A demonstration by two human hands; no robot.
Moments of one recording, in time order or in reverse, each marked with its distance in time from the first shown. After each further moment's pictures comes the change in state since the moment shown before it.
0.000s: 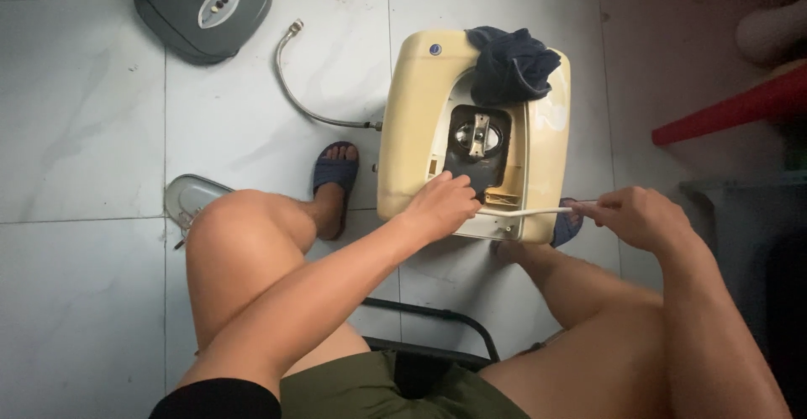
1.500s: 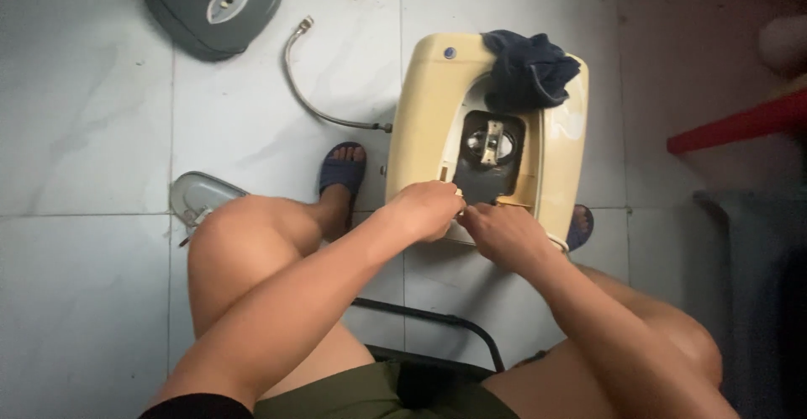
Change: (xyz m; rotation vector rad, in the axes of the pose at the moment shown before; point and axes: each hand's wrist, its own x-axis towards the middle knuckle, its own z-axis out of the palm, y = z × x) left_hand -0.027 -0.023 -0.055 -0.306 -0.274 -0.258; right_hand -0.013 -0.147 0.062 -0.257 0.177 -0.758
